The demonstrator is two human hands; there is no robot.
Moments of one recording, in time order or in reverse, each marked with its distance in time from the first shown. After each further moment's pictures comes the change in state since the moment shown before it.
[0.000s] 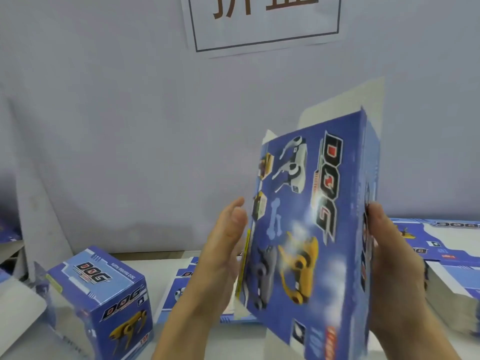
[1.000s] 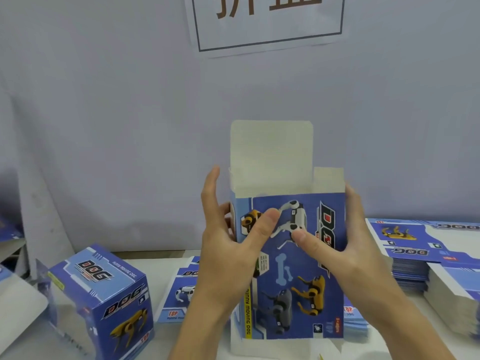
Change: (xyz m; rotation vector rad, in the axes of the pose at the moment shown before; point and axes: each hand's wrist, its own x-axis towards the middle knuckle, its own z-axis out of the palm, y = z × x) left_hand 0.001 0.011 0.022 0.245 0.291 0.338; right_hand 0.013 0.009 -0.001 -0.702 0.104 -0.317
